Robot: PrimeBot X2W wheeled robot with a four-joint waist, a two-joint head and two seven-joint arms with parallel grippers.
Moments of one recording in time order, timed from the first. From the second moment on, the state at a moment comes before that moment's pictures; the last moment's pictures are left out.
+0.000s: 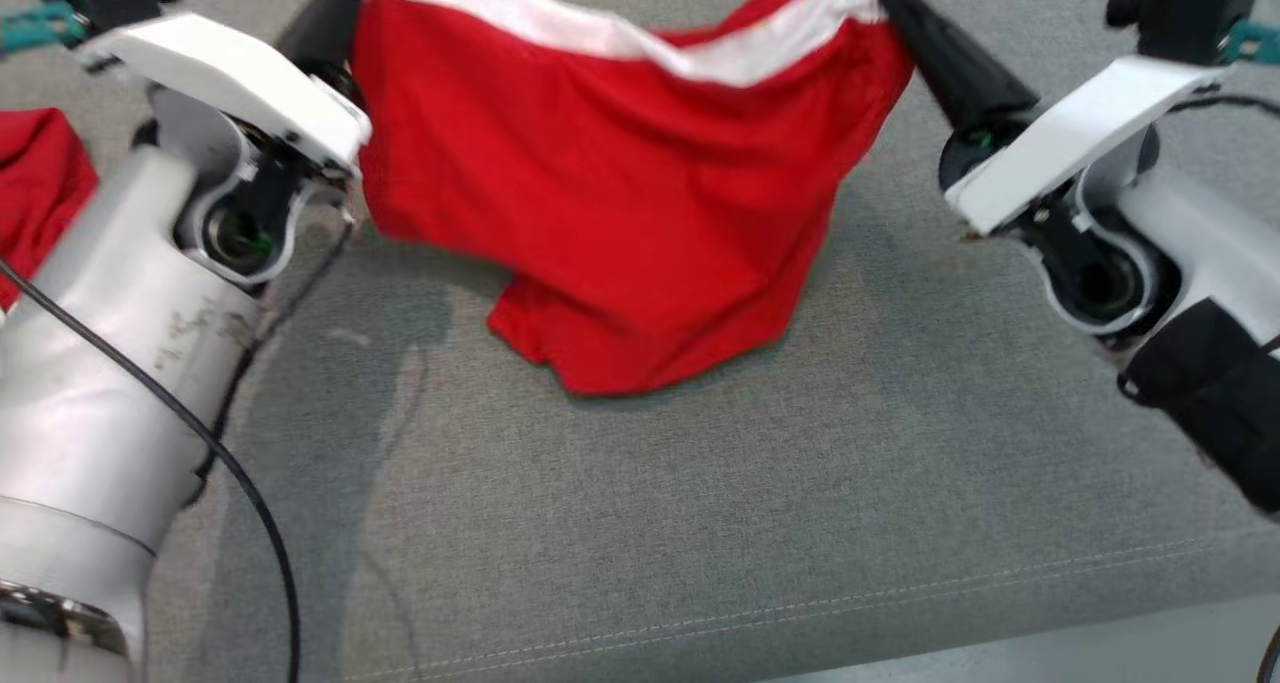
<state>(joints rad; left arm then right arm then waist) -1.06 0.28 -0.65 0.79 -1.33 -0.12 -0.02 -1.10 -0.43 1.02 0.48 1.45 0.13 -0.22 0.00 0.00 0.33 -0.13</state>
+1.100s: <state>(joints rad) -0.58 0.73 -0.84 0.32 -1.63 -0.12 0.52 -0.75 -0.77 1.12 0.23 1.93 0.13 0.57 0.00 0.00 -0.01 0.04</state>
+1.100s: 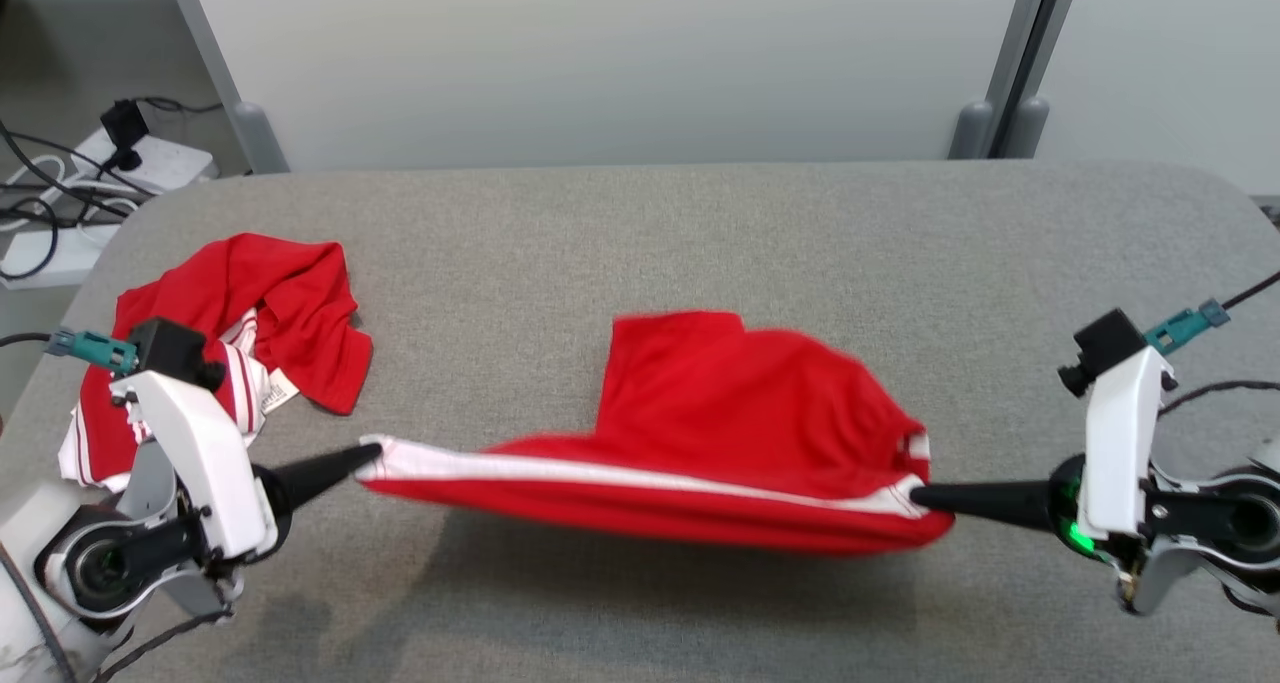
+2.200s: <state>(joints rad) -1.23 0.49 -0.61 0.55 -1.39 -0.12 -0.01 -1.58 -0.44 1.03 0.83 1.65 0.13 0.10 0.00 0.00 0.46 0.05</state>
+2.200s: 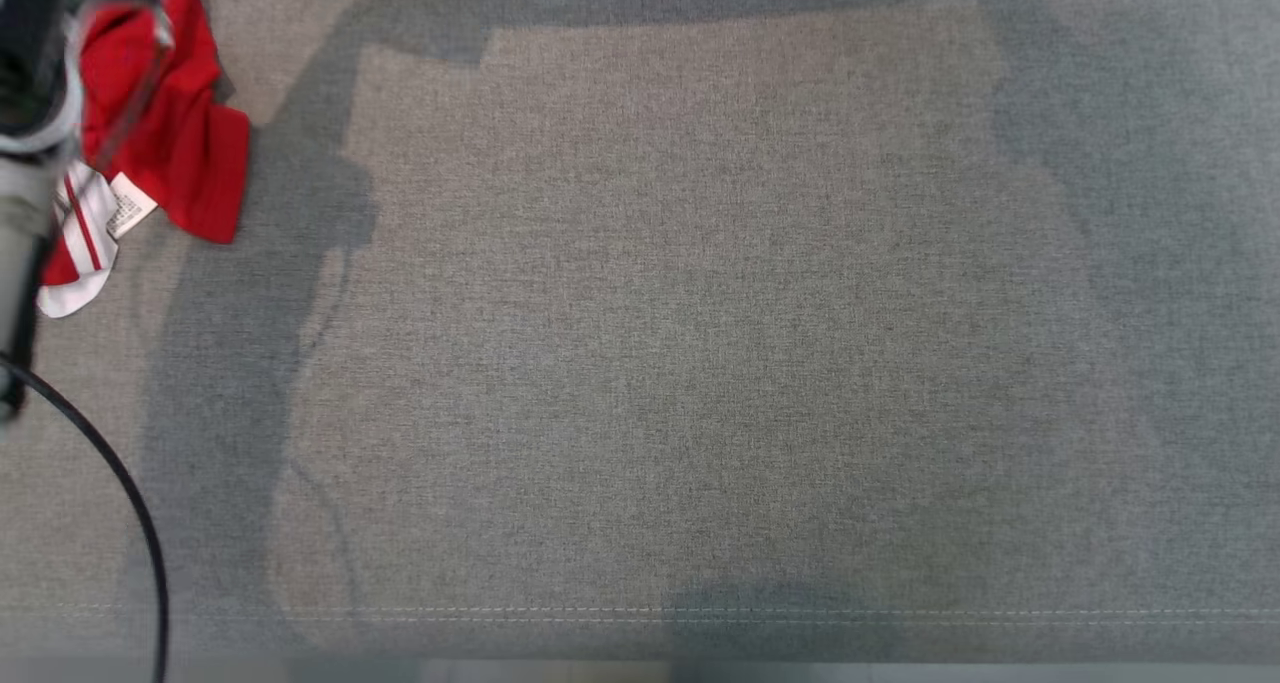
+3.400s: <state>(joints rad) -0.44 0.51 -0.86 0.38 -1.52 -0.13 -0.24 -0.72 -0.65 0.98 0.44 1.83 0.13 0.23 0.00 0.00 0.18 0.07</state>
